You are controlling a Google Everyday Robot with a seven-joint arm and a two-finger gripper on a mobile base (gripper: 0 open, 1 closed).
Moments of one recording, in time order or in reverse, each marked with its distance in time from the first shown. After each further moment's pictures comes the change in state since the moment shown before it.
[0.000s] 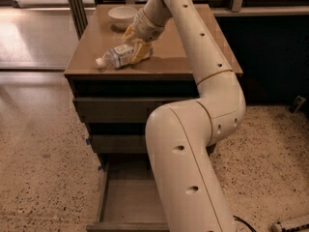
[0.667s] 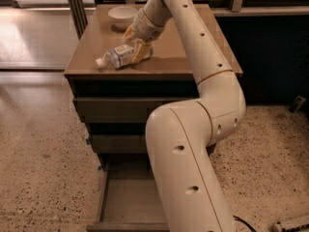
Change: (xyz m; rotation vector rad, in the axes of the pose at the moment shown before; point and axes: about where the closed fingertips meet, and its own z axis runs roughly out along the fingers) arm 0.000 0.000 0.000 0.000 0.000 0.000
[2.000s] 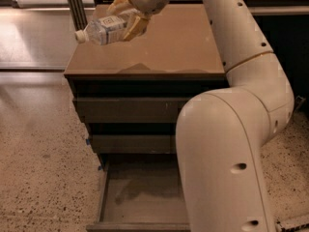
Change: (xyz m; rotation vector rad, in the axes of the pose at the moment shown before) arm -0.109 0.006 -0.105 0.101 -0.201 -0.156
